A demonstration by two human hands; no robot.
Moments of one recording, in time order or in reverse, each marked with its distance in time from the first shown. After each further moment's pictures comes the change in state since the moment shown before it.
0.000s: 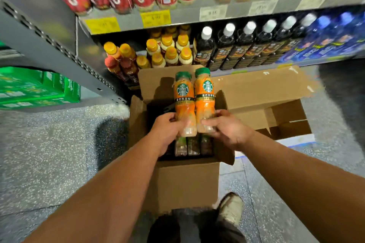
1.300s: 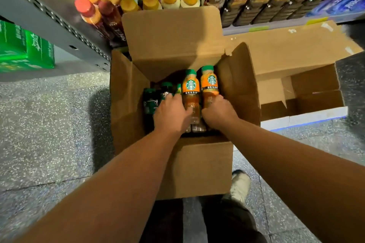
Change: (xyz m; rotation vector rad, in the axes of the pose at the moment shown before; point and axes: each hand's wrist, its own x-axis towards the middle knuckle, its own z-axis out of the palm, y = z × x) left_hand 0.068 -0.078 0.013 1.060 0.240 0.183; right_hand 0.083 0.079 0.023 -0.924 0.301 0.031
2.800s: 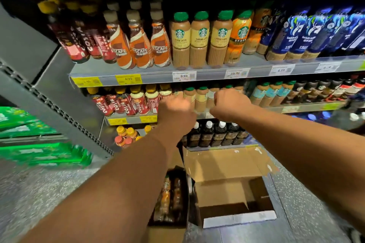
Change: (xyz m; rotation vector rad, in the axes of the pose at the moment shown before) left_hand -0.144 0.289 -0.324 0.347 0.758 0.356; right_hand -0.214 -0.117 -0.428 -0.605 0.490 -0.564
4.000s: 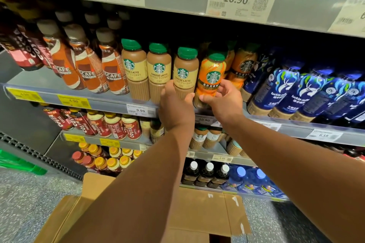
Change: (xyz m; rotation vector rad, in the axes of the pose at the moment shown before) left_hand 0.176 0.119 0.038 -0.770 0.414 -0.777; right_hand 0.156 0.110 -0.038 1.389 0.244 -0.080
